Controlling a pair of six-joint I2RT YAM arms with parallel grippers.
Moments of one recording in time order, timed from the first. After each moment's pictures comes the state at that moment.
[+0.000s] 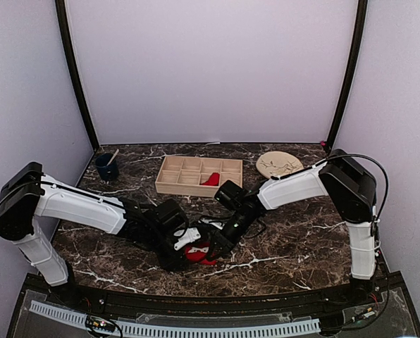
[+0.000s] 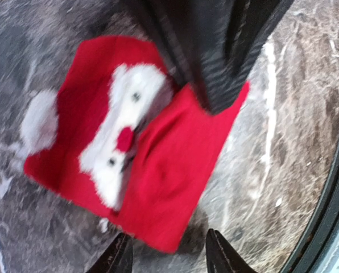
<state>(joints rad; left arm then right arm) -1.03 1.65 0.87 -0.42 0.17 0.04 0.92 2.09 1.30 -0.49 -0.79 0.03</state>
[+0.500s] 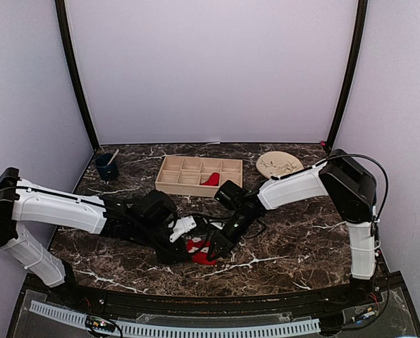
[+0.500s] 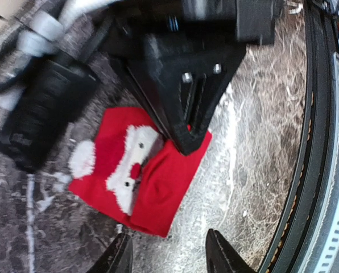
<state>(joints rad) -1.03 1.47 0.80 -0.31 0.17 0.05 0.92 2.09 1.30 -0.48 -0.79 0.03</state>
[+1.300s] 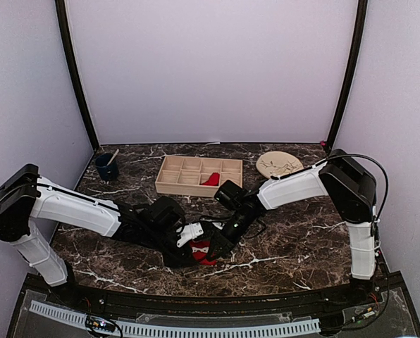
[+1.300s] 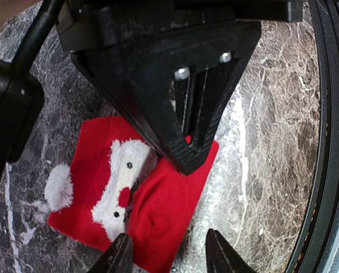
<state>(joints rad) -1.03 1.61 0.80 -0.20 0.21 0.13 0.92 2.09 1.30 -0.49 -0.79 0.02</state>
